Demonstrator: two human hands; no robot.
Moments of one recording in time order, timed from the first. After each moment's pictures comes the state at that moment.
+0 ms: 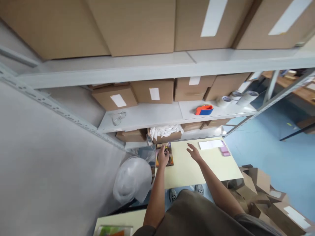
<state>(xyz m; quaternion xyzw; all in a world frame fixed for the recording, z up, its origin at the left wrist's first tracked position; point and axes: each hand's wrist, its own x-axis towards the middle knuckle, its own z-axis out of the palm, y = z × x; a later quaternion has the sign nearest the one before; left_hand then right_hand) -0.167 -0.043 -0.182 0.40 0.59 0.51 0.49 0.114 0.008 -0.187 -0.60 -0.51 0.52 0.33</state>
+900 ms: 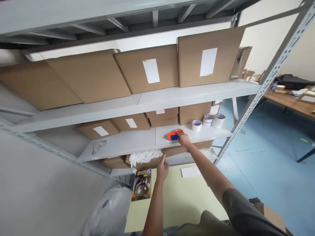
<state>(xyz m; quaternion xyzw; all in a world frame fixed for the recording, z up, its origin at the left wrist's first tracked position) 0.055 0.074 -0.098 0.58 0.64 0.45 0.23 0.264 0.283 -0.012 -0.53 -0.82 0.15 0.19</state>
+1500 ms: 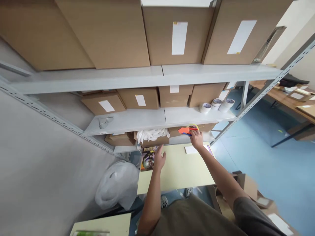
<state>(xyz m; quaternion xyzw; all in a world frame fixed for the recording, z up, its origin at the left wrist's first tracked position) -0.044 -0.034 -0.128 0.55 0.65 0.44 0.28 0.267 0.116 -0.080 -0.55 -0.80 -0.07 0.22</state>
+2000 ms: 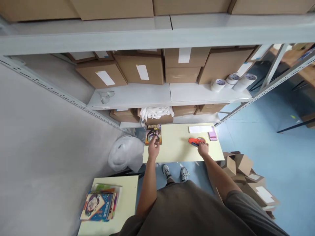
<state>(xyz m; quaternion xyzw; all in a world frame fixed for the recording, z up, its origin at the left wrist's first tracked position) -0.085 -0.129 -0.163 0.48 0.72 0.41 0.29 0.320 -0.054 -0.231 -0.67 -0.72 0.14 -0.06</state>
